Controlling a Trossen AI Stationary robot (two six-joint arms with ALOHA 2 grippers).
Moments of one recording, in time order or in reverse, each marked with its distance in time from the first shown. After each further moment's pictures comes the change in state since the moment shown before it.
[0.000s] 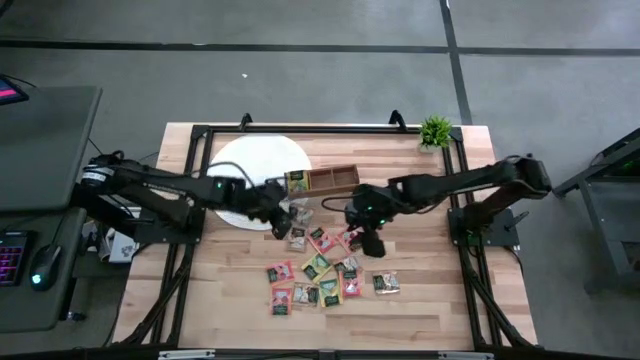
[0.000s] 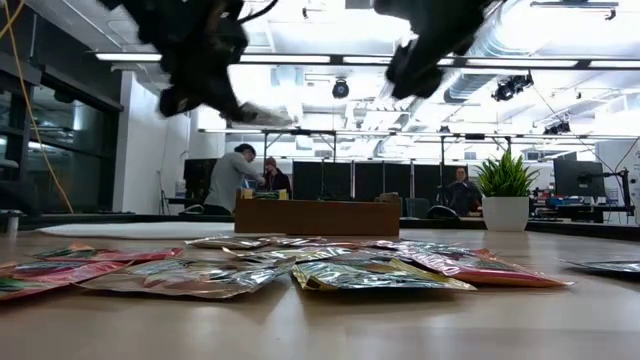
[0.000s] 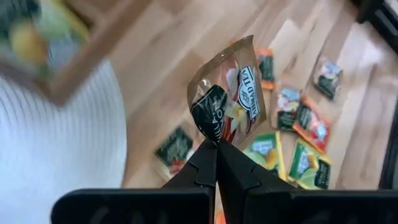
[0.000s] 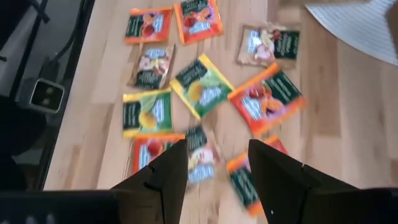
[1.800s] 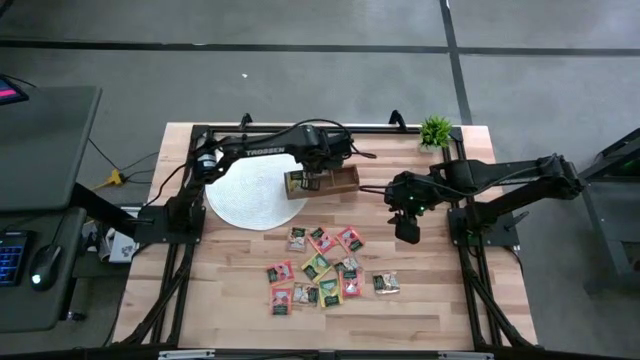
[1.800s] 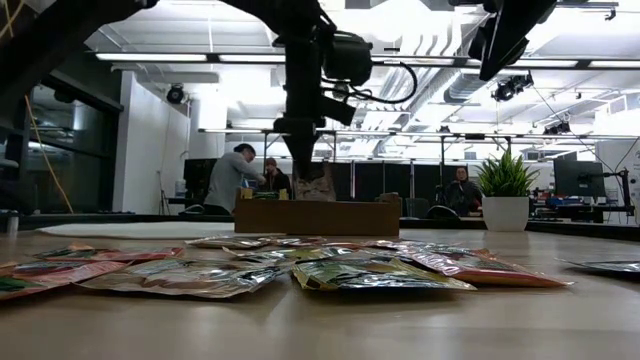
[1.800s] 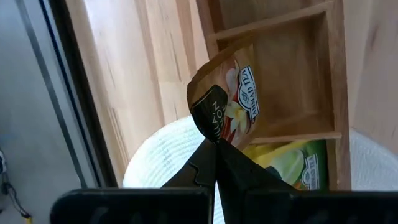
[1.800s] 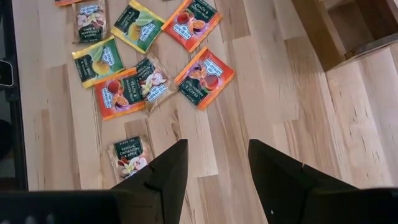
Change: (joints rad) left arm 0.356 0.866 1.060 -0.754 -0.211 1.183; right arm 0.001 -0.294 0.000 -0.458 0.210 0.192
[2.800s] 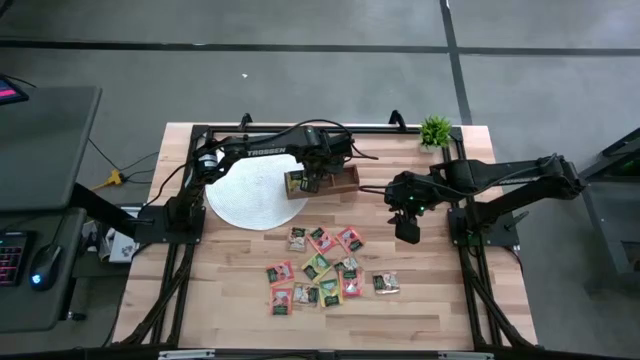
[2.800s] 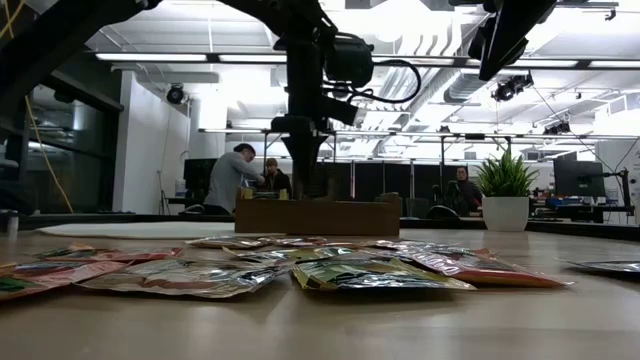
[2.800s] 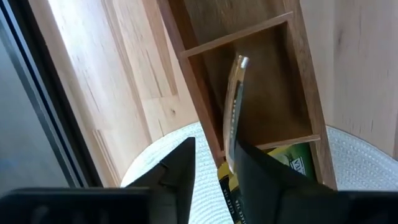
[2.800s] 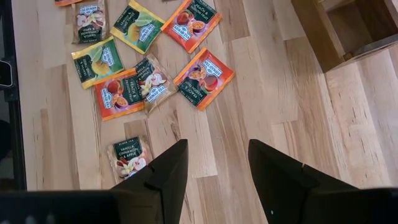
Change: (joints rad) left arm 0.000 0.010 0.001 0.010 0.075 0.087; right arm 0.000 0.000 0.000 0.001 0.003 -0.003
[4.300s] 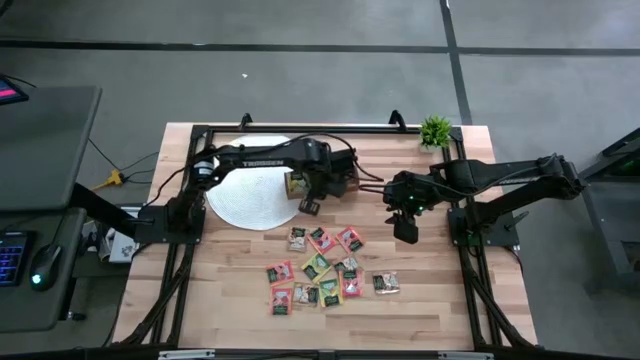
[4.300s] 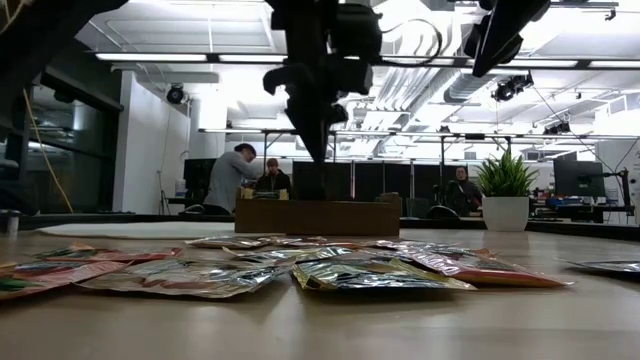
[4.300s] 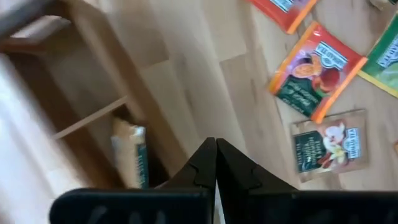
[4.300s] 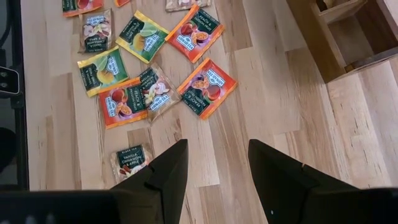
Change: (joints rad) left arm -0.114 -0.040 -0.001 -0.032 0.307 0.011; right arm 0.000 0.000 0.000 0.035 -0.001 -0.007
